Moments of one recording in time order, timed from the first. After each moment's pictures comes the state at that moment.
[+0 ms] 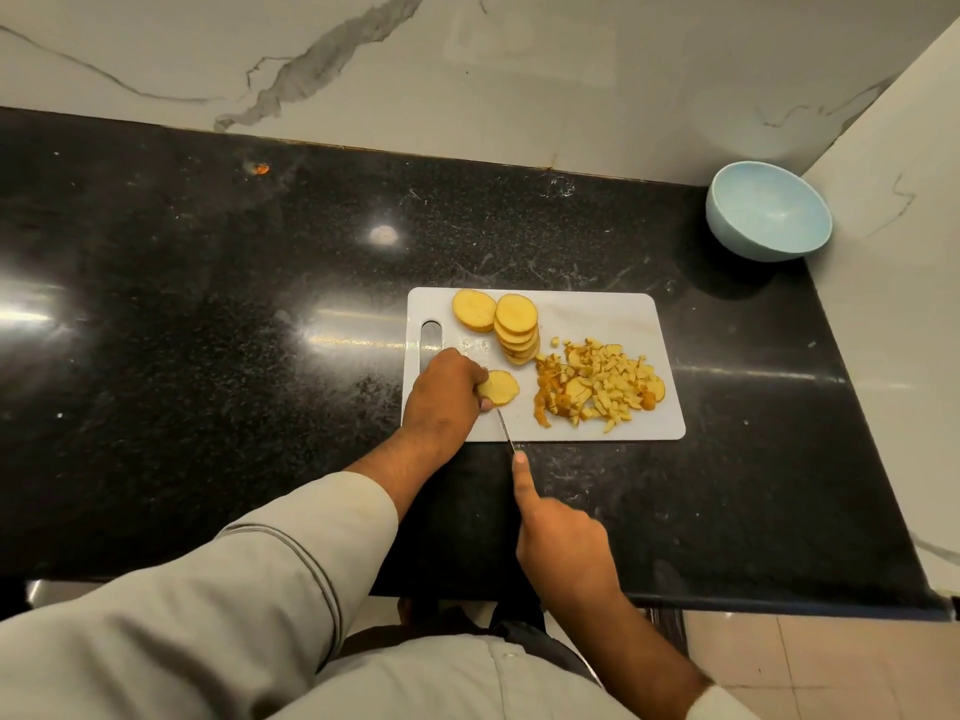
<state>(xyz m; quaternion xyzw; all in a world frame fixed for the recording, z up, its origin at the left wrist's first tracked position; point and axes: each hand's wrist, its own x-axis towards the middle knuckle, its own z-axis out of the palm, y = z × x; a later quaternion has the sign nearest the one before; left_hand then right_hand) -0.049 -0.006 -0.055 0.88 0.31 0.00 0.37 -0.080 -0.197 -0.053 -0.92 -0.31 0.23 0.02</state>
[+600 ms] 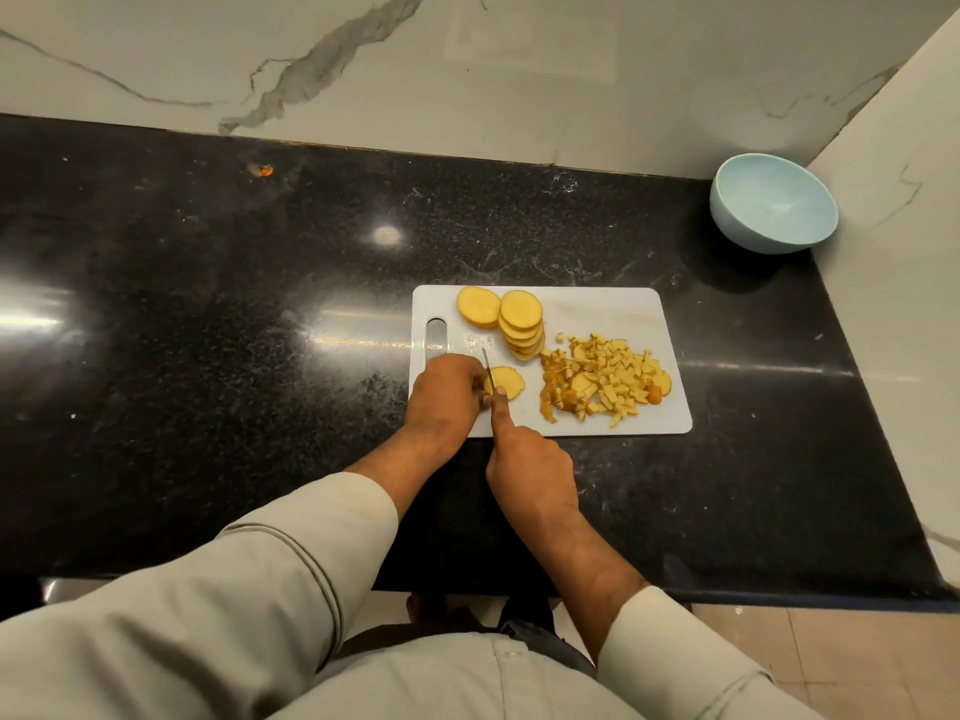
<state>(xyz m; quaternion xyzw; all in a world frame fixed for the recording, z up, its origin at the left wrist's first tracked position) -0.057 -0.007 -0.041 0.88 0.30 -0.02 0.36 -0.053 -0.133 -0.057 -0.94 -0.29 0.17 0.06</state>
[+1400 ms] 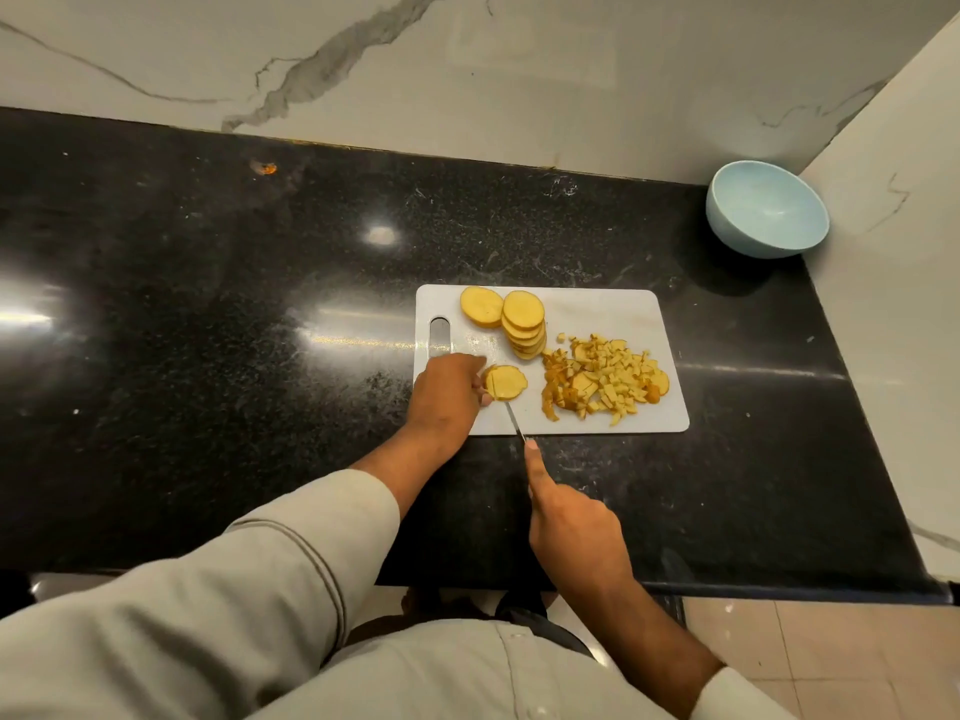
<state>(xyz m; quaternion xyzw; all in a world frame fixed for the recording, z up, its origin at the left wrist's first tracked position) -0.061 -0.003 -0.050 0.86 0.31 0.00 0.41 -0.082 -0.196 -0.047 -0.93 -0.29 0.21 0.04</state>
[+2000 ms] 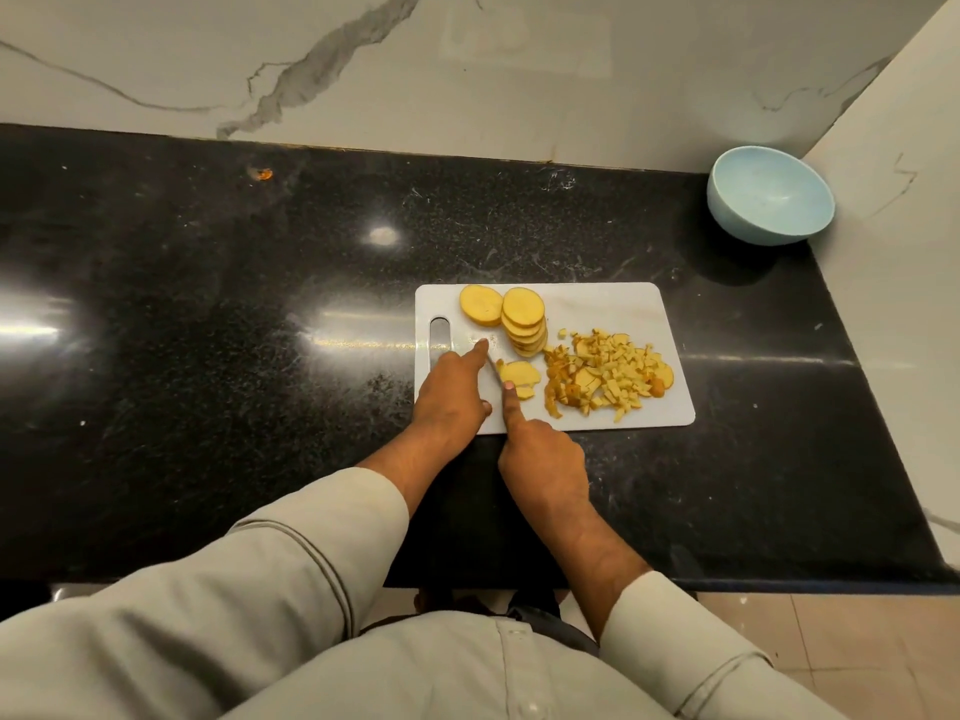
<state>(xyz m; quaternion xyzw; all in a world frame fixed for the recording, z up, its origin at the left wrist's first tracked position) -0.059 -0.004 -0.047 0.89 0.28 -0.07 0.35 -0.047 -0.134 -0.060 -0.95 -0.26 0.17 0.04</state>
